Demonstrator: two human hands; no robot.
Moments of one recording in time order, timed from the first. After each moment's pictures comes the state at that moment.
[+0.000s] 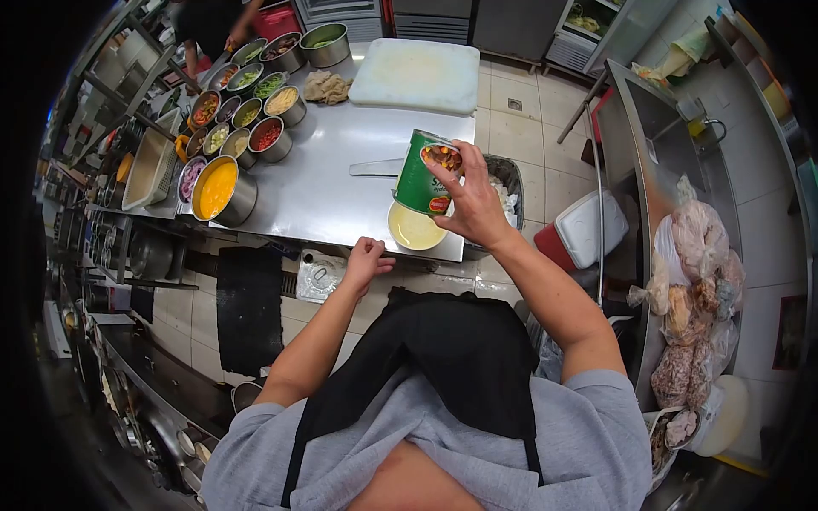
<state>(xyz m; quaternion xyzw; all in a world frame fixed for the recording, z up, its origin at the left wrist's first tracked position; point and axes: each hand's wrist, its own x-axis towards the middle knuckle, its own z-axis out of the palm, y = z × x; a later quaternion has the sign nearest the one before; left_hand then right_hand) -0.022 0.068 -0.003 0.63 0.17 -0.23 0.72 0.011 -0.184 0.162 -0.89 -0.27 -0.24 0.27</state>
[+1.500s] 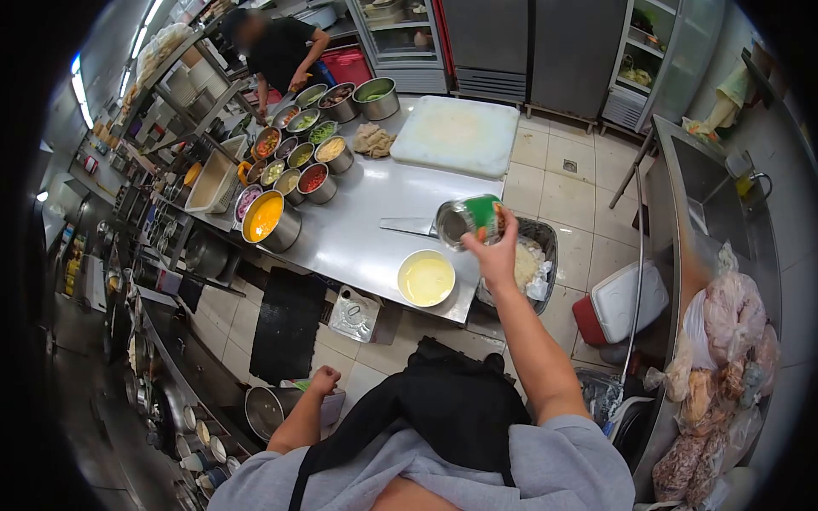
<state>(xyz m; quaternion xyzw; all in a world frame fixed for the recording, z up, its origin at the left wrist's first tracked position) -0.228 0.223 -0.093 0.82 0.34 -0.20 0.41 0.058 -0.242 0.083 -0.68 0.01 -0.15 0.72</state>
